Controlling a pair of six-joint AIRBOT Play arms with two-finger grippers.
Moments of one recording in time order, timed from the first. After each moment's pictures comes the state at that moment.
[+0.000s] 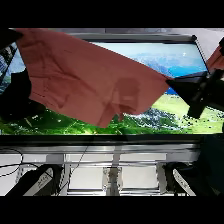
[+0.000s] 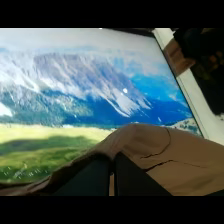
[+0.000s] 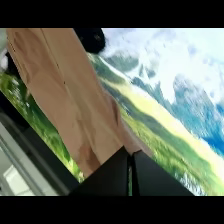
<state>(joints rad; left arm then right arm) 0.17 -0.99 1.92 0.82 -1.51 -1.69 0.09 -0.65 1.35 -0.91 1.28 1.12</state>
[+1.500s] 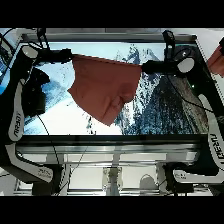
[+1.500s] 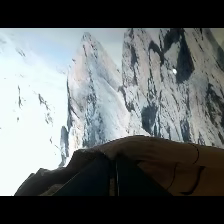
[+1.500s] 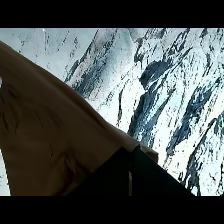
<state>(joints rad) 0.02 -1.68 1.73 0.93 -0.80 -1.26 0.12 -1.41 1.39 -1.02 0.76 1.22</state>
